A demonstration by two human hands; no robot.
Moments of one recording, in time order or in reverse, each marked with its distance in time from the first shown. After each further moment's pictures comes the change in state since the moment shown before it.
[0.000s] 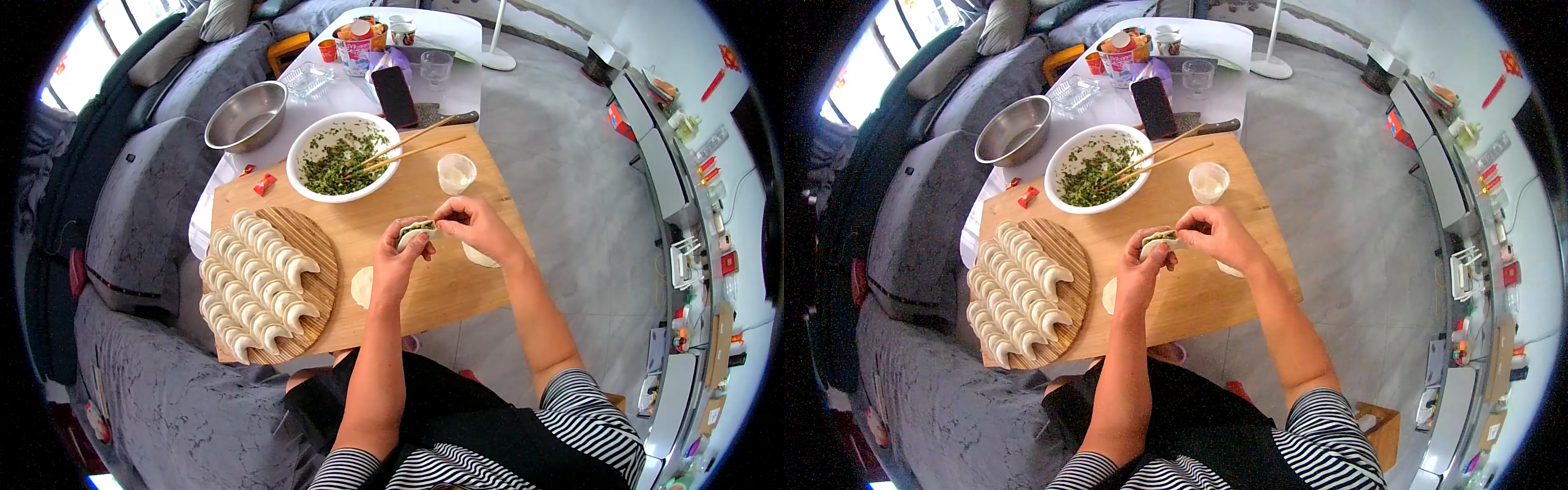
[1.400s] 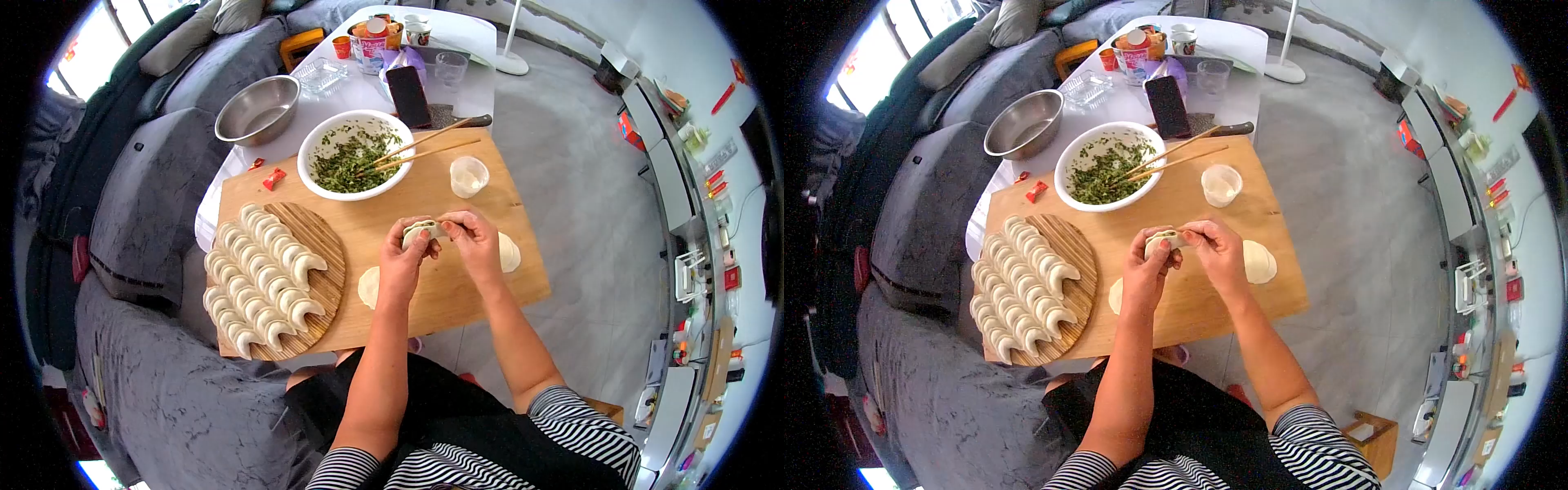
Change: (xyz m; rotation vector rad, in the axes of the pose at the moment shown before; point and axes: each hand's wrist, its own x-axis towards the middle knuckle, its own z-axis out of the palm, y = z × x) left_hand 0.003 -0.007 -0.005 -0.200 0.044 0.003; right_hand -0.006 0.025 0.046 0.094 0.395 -0.267
